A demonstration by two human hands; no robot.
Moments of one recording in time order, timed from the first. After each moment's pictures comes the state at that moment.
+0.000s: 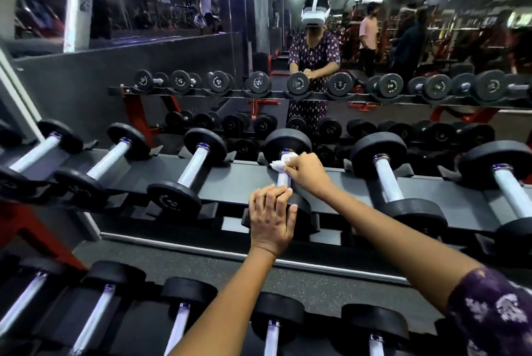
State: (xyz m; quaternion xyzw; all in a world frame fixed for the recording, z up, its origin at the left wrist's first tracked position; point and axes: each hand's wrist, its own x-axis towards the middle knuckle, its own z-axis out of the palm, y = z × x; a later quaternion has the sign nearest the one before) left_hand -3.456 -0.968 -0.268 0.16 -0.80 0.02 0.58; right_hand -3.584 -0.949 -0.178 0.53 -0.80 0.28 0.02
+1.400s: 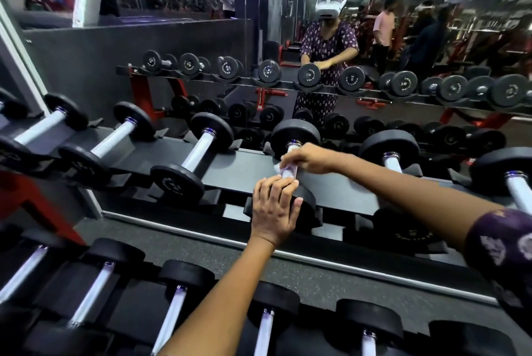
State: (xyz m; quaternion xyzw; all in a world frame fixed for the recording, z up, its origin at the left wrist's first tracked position) left_hand -3.455 -0.975 -0.269 0.15 -0.80 0.03 0.58; right_hand -3.613 -0.961 -0.151 0.73 -0.68 0.05 -0.08
